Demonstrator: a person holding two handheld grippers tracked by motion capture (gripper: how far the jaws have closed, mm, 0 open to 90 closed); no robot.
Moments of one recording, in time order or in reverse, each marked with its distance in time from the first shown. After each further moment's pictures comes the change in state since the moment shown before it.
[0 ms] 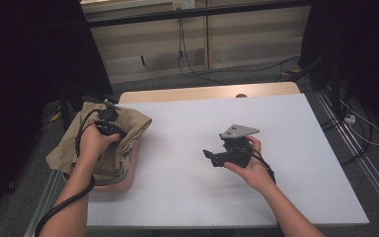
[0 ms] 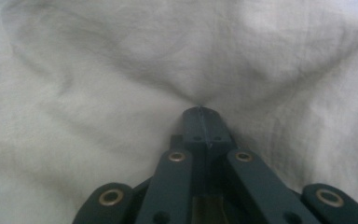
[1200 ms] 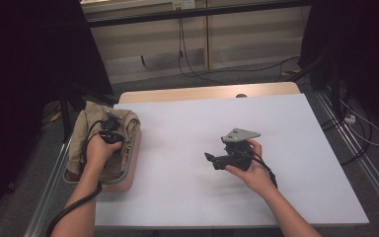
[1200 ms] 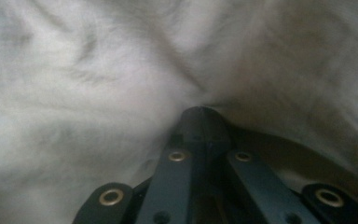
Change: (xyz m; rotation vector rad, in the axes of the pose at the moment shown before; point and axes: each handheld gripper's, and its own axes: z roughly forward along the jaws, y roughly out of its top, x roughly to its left) left arm 0.020 -0.020 0.042 0.051 -0.017 -0.077; right arm 0.000 -0.012 0.002 0.009 -0.004 0.012
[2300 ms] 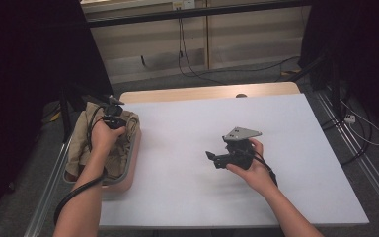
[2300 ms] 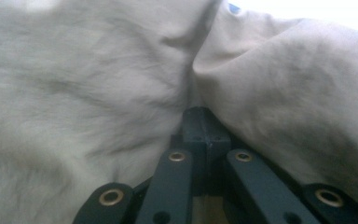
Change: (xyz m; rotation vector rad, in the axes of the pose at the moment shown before) left arm -0.005 0.042 -0.007 -0.132 0.047 0.018; right arm -0.004 0.000 0.000 0.002 -0.007 0.007
